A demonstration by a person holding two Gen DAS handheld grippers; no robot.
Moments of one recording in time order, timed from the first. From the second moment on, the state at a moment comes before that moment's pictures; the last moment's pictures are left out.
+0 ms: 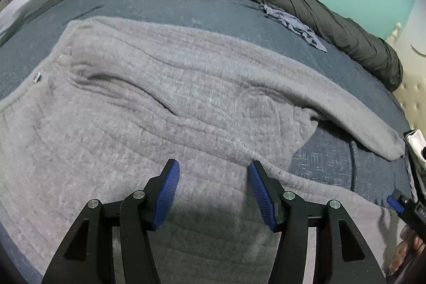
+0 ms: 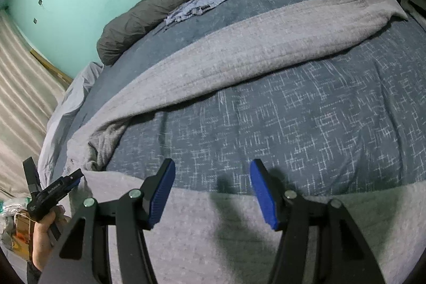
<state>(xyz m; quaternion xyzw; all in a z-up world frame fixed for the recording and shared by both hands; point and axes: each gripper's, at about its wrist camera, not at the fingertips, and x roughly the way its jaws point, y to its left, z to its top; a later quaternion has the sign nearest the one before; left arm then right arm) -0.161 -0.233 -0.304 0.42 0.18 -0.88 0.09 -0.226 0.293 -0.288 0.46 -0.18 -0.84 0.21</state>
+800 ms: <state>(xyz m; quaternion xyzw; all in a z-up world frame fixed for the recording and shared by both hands) -0.154 -0.240 -0.303 0.42 0.20 -0.88 0.08 -0.301 0.224 -0.262 0.46 0.13 -0.86 0.21</state>
